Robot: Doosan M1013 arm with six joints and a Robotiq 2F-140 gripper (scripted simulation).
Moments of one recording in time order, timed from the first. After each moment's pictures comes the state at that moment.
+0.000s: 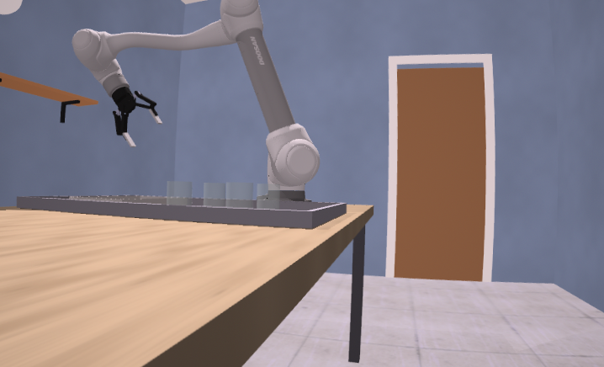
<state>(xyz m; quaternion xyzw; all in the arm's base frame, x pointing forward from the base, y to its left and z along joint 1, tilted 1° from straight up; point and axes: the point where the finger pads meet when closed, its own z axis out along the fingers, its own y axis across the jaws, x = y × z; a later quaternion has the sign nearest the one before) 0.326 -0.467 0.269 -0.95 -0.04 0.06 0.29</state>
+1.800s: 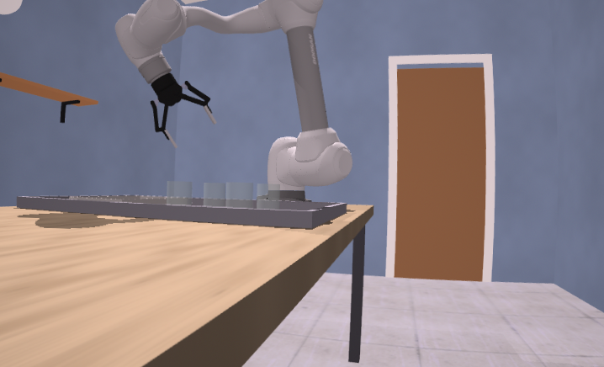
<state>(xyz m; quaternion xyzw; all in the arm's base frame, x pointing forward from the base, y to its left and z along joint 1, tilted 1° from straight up) 0.427 -0.176 0.238 -0.90 -0.30 0.15 0.26</state>
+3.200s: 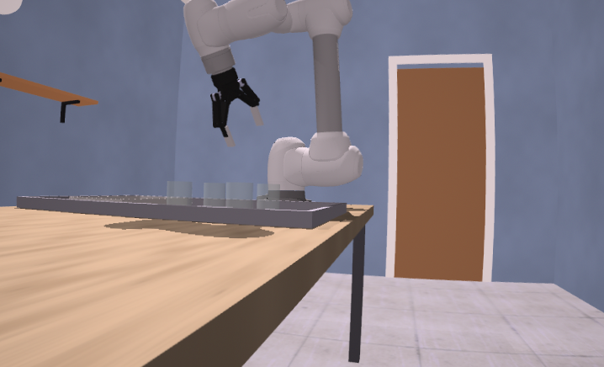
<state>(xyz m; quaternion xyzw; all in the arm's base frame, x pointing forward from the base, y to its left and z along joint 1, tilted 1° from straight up) 0.398 -0.008 0.236 -0.78 -0.55 0.19 0.22</state>
